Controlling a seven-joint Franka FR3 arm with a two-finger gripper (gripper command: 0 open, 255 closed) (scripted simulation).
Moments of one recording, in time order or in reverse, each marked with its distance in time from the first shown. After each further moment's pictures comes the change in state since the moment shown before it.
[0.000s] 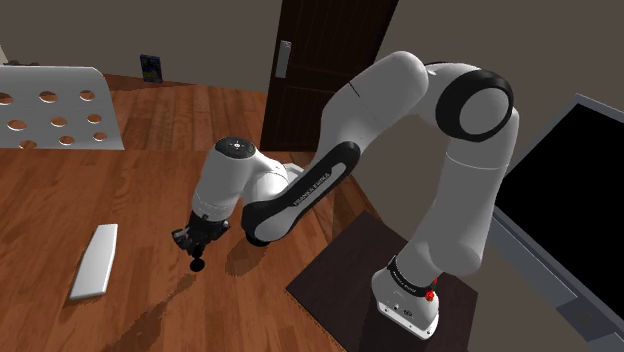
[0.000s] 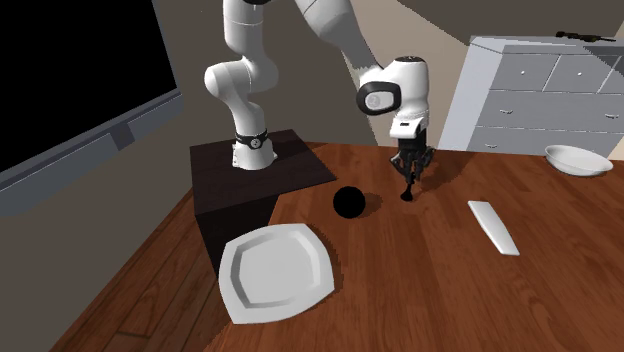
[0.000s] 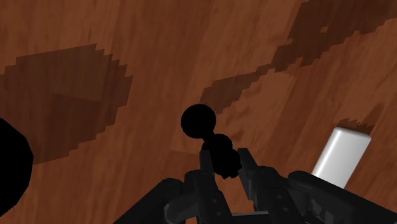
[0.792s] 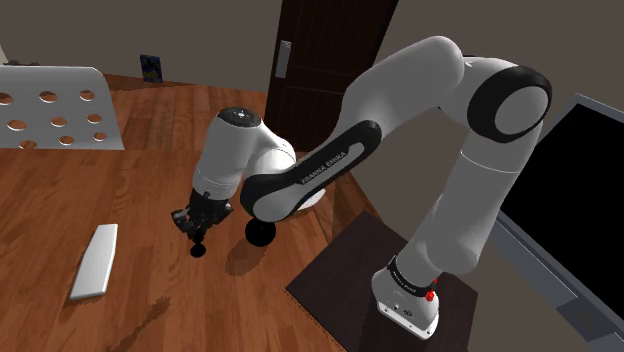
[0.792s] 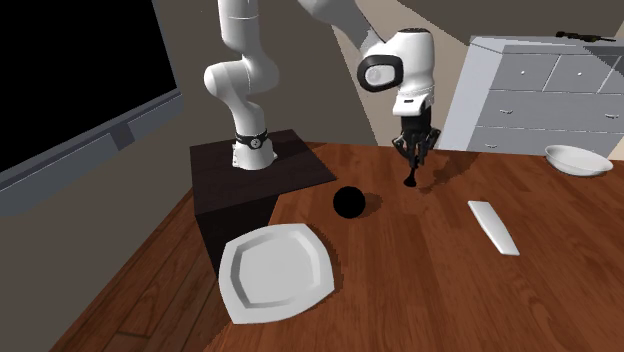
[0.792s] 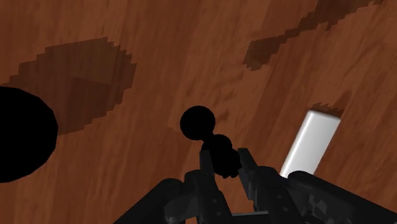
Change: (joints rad) arm -0.073 -0.132 0.081 0.005 0.137 -0.123 -0.104
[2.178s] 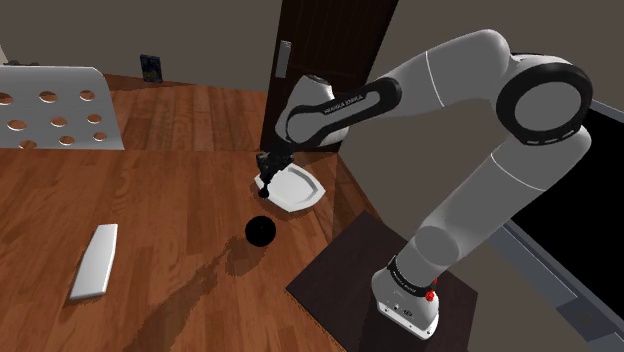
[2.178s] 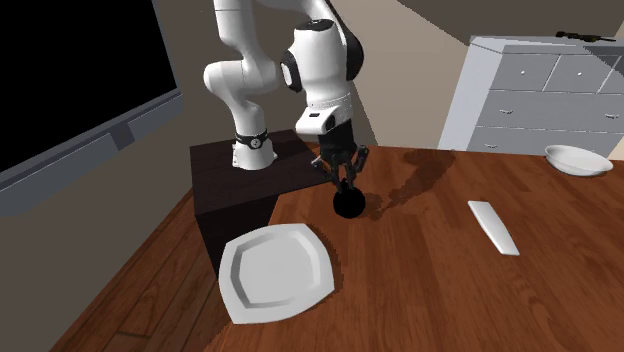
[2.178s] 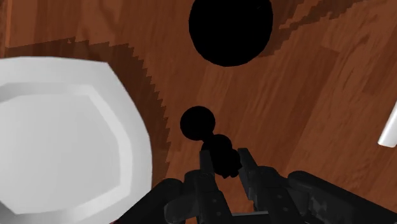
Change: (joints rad) arm -0.336 -0.271 -0.154 -0.229 0.436 -0.062 -0.811
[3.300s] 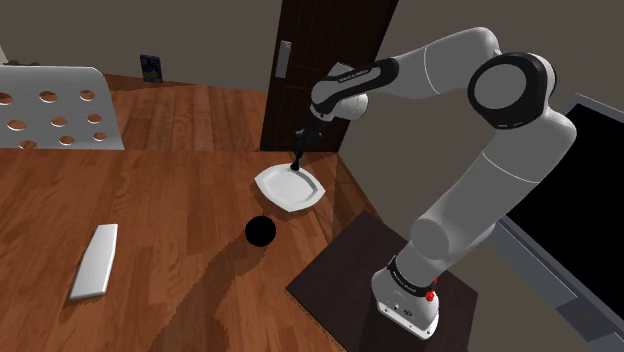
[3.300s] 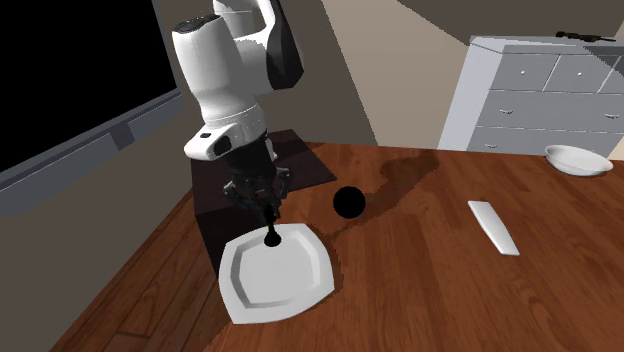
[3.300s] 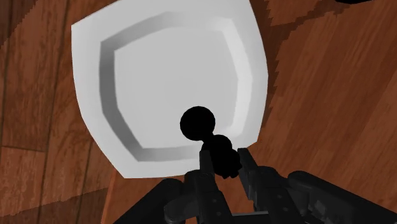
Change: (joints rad) arm -0.186 0.084 -0.207 0.145 0.012 -0.134 -0.387
